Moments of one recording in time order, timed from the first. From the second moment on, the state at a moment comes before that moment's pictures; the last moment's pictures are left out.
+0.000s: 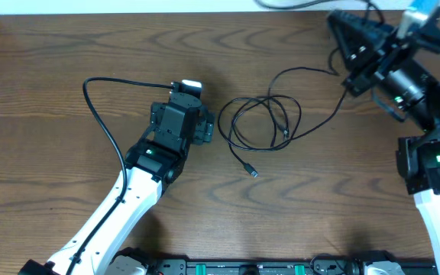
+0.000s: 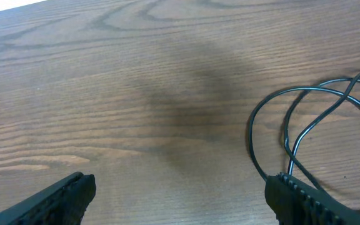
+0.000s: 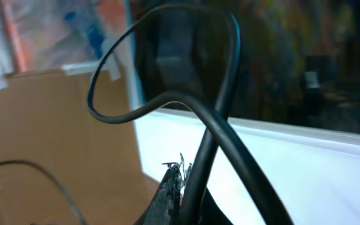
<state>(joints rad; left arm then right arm) -0.44 1.30 0.88 -0.35 -0.29 -0.12 0.09 1.14 1.19 0.31 -0.70 0.38</state>
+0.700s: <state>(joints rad) -0.44 1.30 0.88 -0.35 -0.29 -0.12 -0.23 1.41 1.88 0.19 -0.67 0.59</state>
